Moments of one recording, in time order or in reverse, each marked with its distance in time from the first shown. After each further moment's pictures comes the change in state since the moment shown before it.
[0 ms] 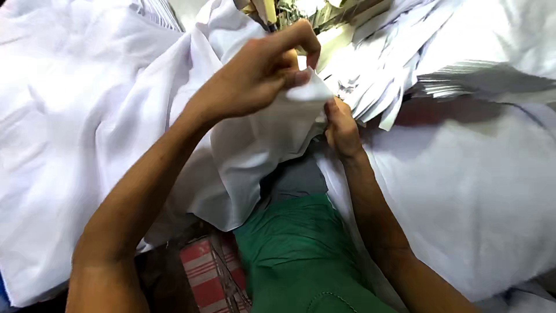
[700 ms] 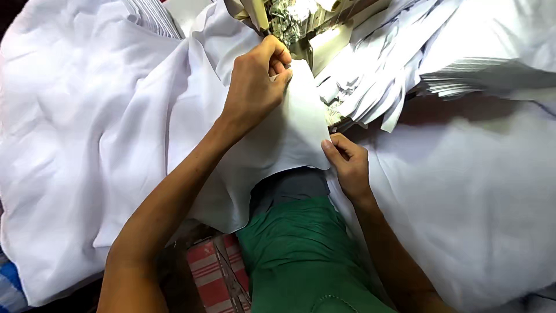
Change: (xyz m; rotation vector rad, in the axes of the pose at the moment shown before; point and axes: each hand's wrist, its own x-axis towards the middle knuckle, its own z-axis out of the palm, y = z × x) left_hand 0.009 -0.019 0.042 0.242 0.391 -0.391; right_hand -0.063 0.008 -0.005 -0.191 0.196 0.126
